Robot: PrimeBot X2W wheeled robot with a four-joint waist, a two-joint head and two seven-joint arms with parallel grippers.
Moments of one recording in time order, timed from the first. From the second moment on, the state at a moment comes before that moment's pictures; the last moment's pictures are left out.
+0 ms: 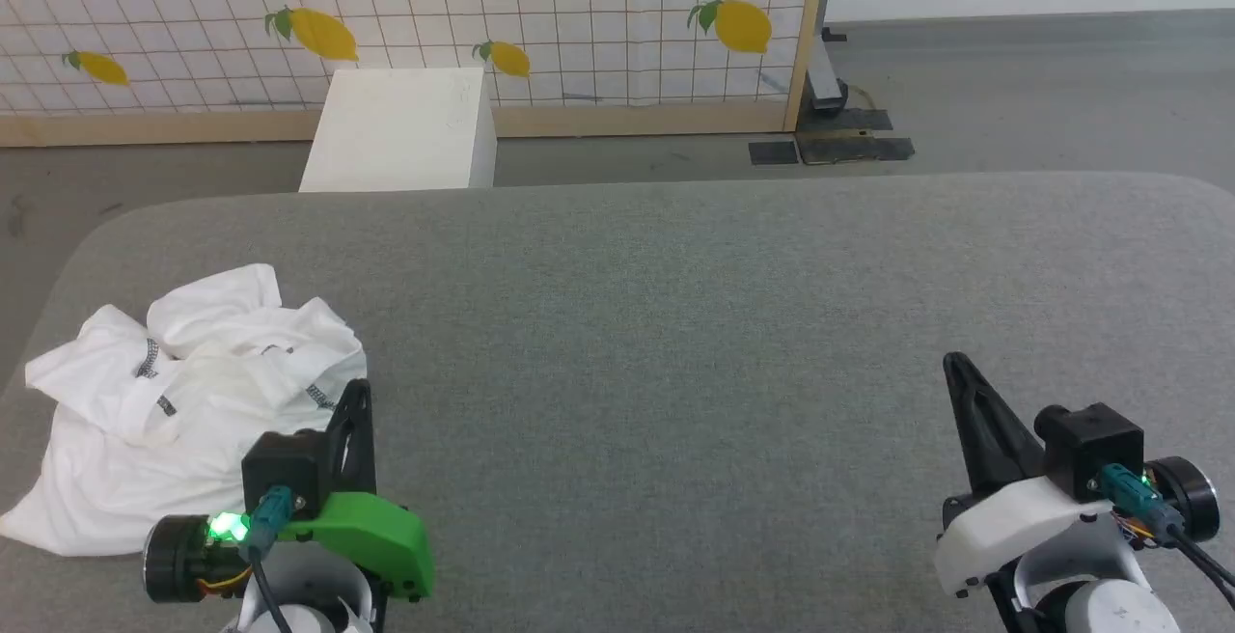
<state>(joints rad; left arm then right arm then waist) 0.00 0.05 0.00 0.00 -0.01 -0.01 0.00 -0.01 -0.05 0.00 0.00 0.01 0.13 0.00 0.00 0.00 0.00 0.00</state>
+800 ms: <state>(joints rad) 0.00 0.06 -0.01 0.01 -0.02 -0.01 0.00 -0.01 -0.05 0.00 0.01 0.01 0.13 0.00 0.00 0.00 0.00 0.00</state>
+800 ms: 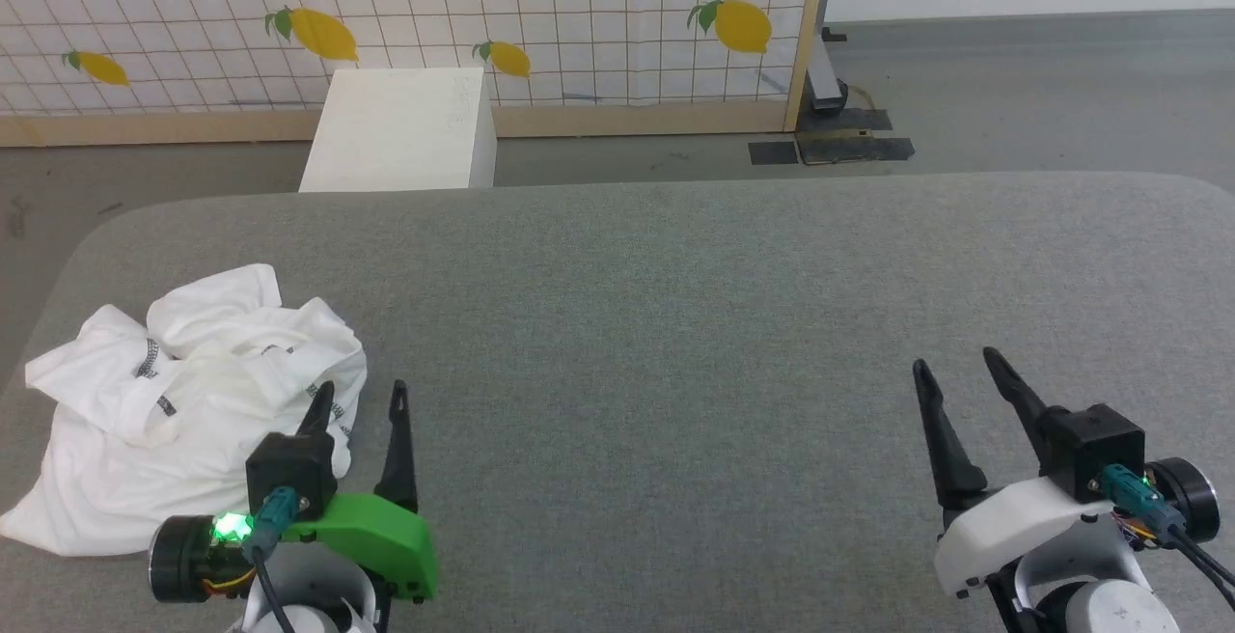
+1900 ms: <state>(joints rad) 0.00 0.06 -0.01 0.05 -0.05 0.01 -0.08 0.00 -0.05 0.00 0.05 0.08 0.13 -0.08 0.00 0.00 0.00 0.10</state>
